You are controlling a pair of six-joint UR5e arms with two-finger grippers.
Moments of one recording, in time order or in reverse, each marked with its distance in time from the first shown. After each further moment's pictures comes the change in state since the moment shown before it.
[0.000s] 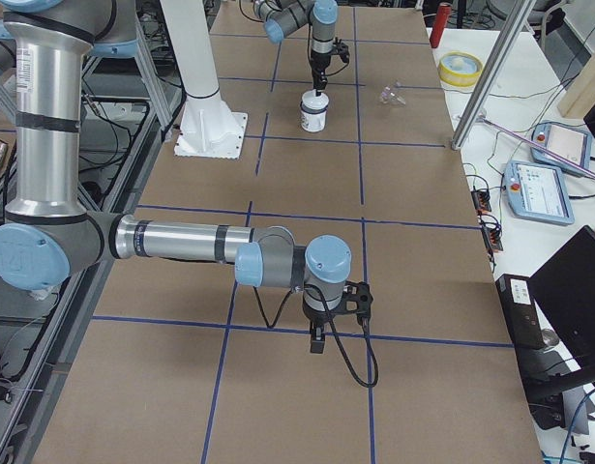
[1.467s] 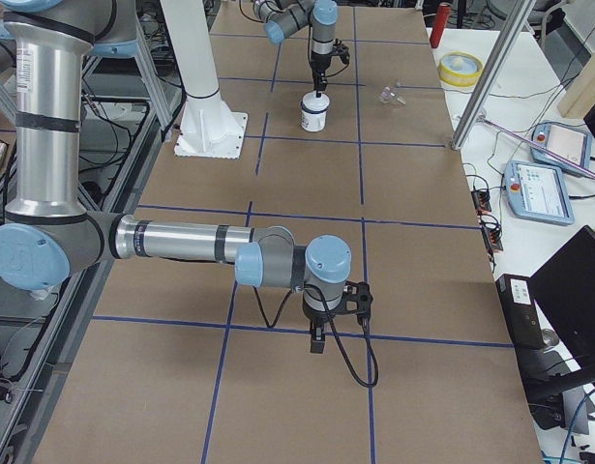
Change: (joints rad) left arm 0.002 0.000 0.012 -0.031 0.000 0.002; right arm 0.000 0.000 0.000 0.000 0.000 0.000
